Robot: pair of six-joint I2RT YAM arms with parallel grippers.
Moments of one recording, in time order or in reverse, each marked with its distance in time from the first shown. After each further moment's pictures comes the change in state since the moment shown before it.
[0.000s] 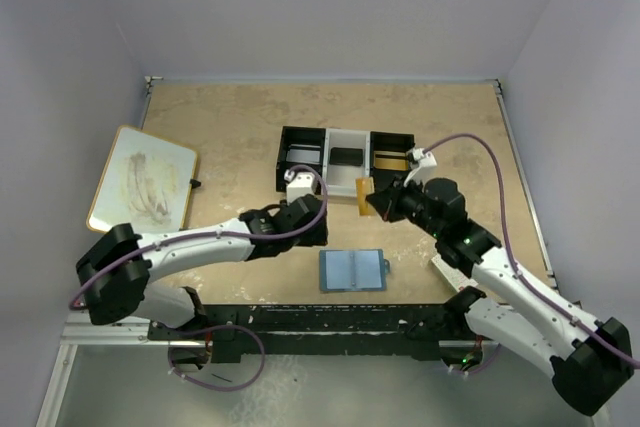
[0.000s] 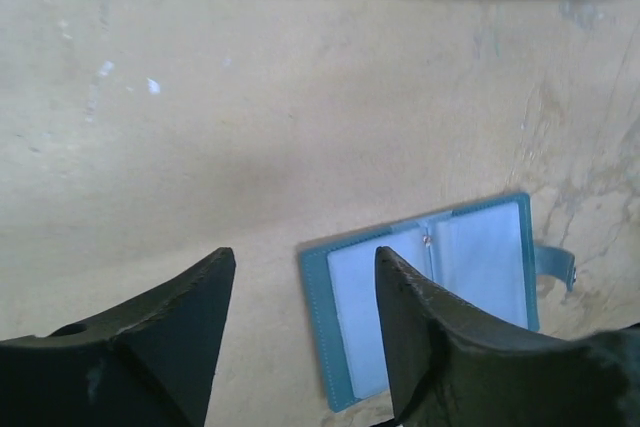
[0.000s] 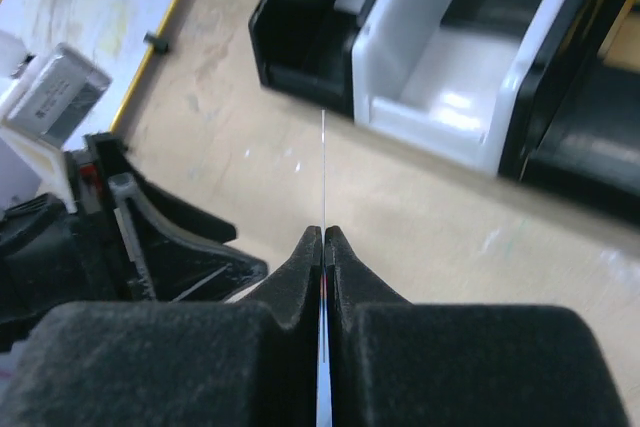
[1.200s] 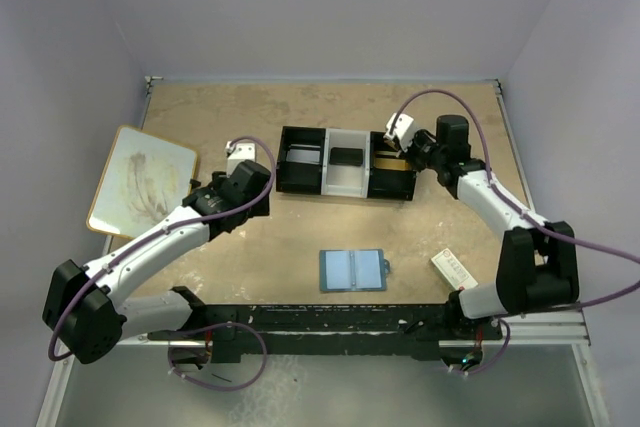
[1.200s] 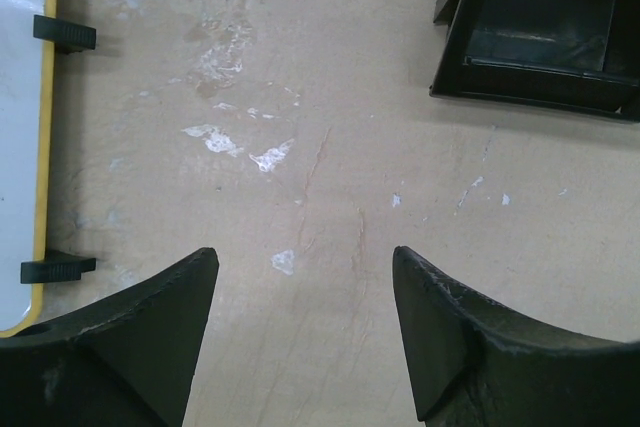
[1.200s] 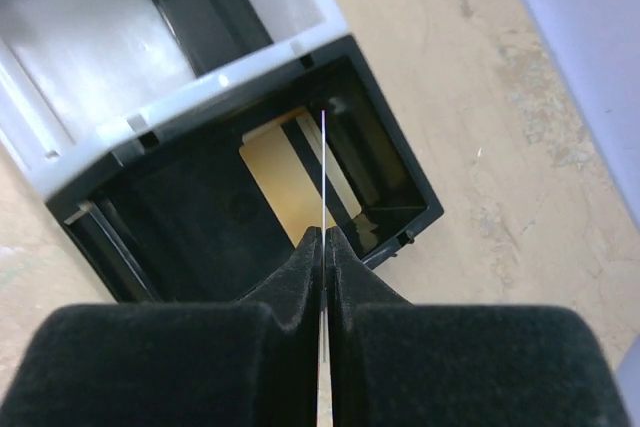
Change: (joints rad) left arm 0.399 -0.249 0.019 -0.307 -0.137 0.326; right arm -0.430 0.594 0.408 -0.029 -0.307 -1.281
